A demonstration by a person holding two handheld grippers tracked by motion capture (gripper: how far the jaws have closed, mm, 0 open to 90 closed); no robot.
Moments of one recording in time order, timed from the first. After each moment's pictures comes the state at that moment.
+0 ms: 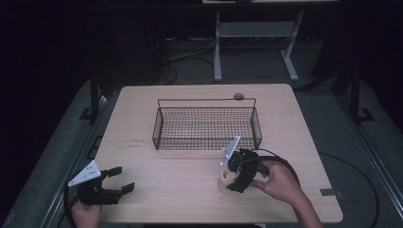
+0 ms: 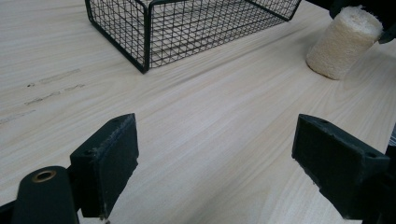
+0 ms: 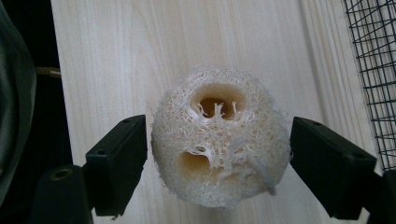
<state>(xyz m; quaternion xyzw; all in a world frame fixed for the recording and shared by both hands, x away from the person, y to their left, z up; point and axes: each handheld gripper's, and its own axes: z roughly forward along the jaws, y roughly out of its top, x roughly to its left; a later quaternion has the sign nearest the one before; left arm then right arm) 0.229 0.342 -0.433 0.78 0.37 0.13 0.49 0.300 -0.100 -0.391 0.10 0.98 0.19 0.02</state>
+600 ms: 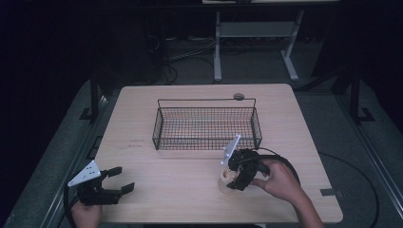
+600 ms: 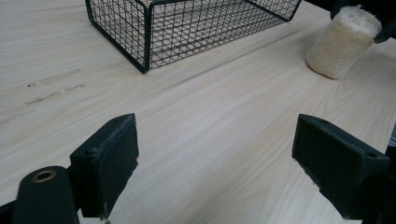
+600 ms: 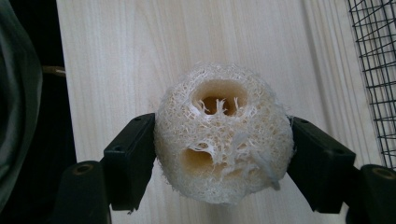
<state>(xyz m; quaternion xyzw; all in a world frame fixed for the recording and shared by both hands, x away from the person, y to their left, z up) 0.229 0.343 -0.433 0.78 0.37 0.12 0.49 0.302 -0.102 -0.389 0.10 0.98 0.19 0.01</state>
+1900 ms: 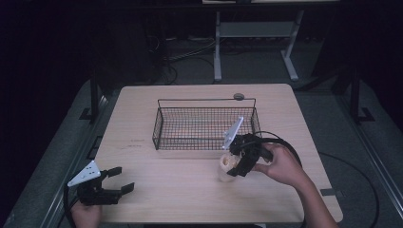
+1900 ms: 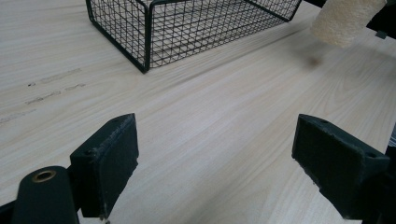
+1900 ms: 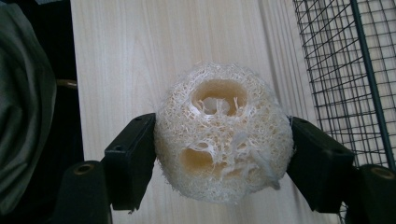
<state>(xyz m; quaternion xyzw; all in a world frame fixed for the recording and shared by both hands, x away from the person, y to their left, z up) 0.229 0.343 -0.433 0.78 0.37 0.13 0.49 0.324 -0.105 -0.348 0.09 0.97 0.21 0.01</state>
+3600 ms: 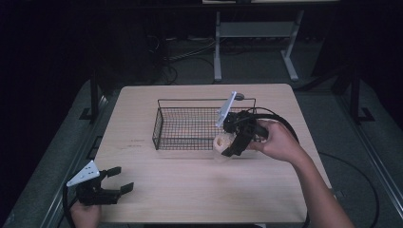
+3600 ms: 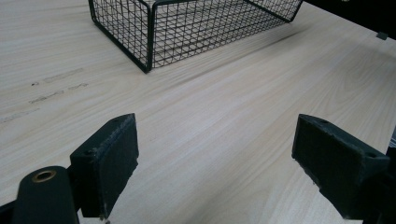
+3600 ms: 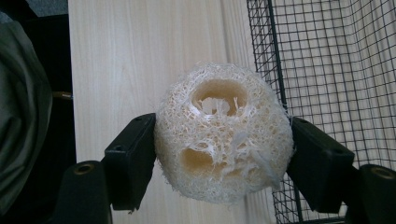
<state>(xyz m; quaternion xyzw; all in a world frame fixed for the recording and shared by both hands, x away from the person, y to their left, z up) 0.229 0.345 -0.433 0.78 0.37 0.13 0.49 0.353 -0.088 -0.293 0.07 0.98 0.20 0.02</state>
